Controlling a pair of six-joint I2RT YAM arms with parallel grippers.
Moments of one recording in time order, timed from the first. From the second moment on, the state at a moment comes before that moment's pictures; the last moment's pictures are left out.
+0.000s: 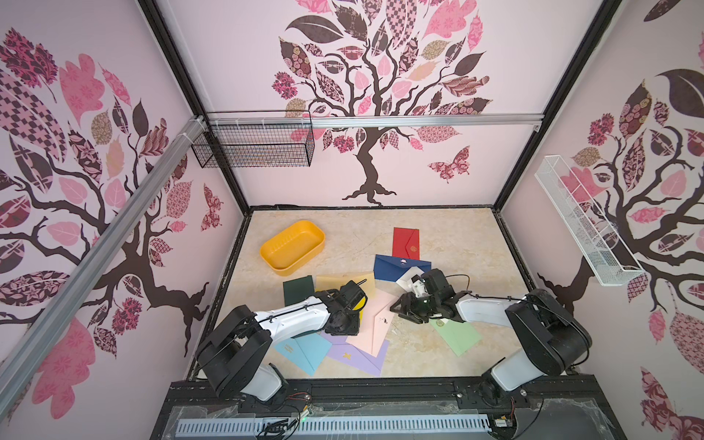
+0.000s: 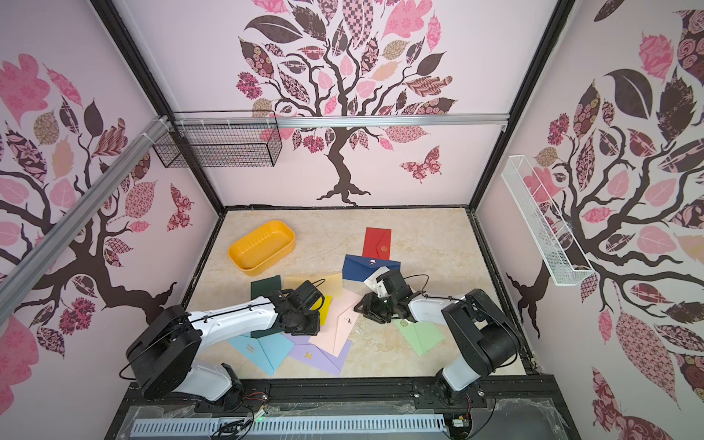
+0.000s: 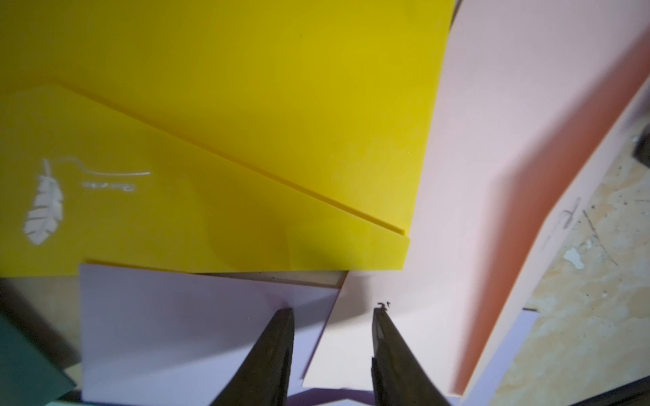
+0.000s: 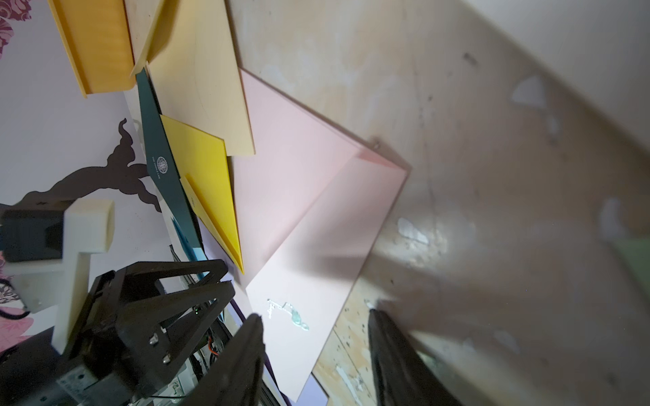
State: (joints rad) left arm -0.80 1.51 0.77 -0.58 0.06 -0.72; right arm 0.52 1.56 0.58 0.06 -0.58 0.89
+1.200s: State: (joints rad) left arm -0.76 1.41 0.69 -0.33 0.31 -0.78; right arm 0.57 1.62 0.55 0.25 -0.63 0.98
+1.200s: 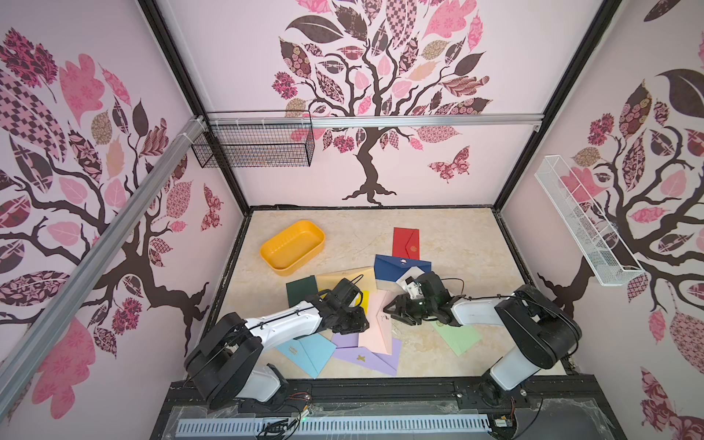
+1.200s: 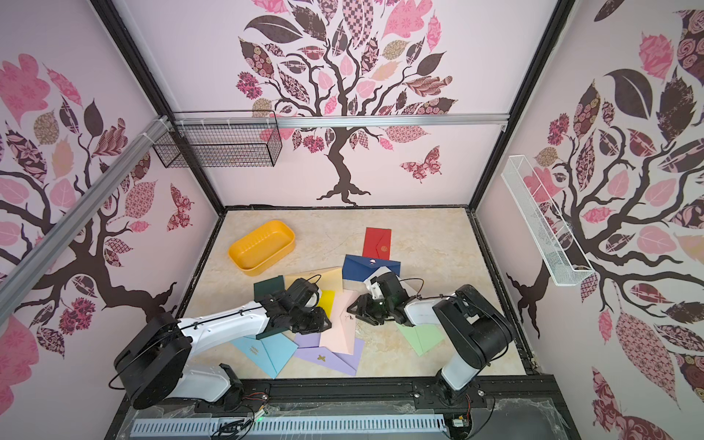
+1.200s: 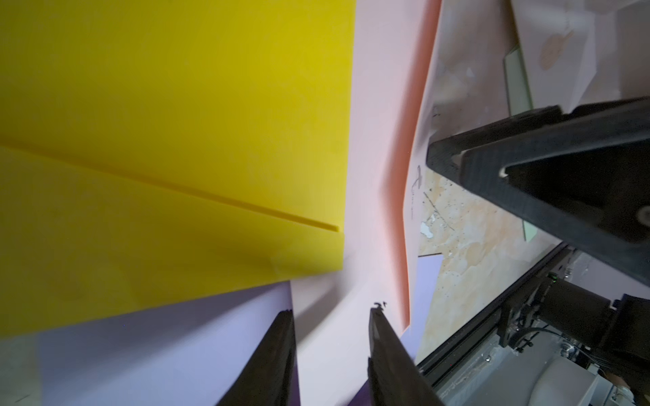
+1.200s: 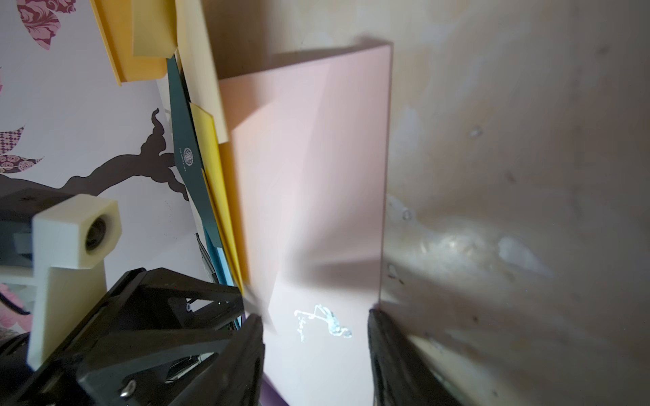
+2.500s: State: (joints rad) left arm -0.76 1.31 0.88 -0.29 0.50 -0.63; right arm 0.35 1.13 0.65 -0.19 -0.64 0.72
